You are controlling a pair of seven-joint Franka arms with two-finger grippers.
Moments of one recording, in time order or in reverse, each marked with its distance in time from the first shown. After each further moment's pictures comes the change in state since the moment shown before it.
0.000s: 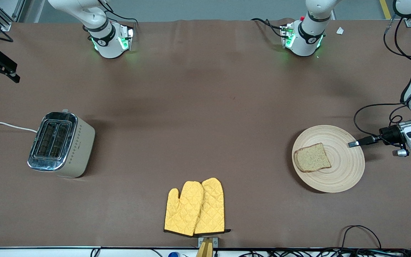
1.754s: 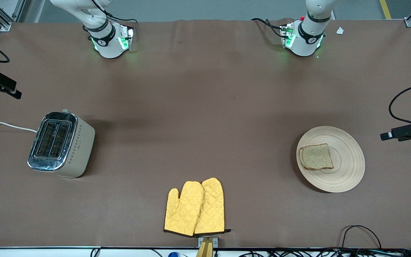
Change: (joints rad) left arm 0.008 -0.392 -0.469 0.281 0.741 -0.168 -0.733; right arm -0.134 0.161 0.100 0.178 0.115 -0.081 0.024
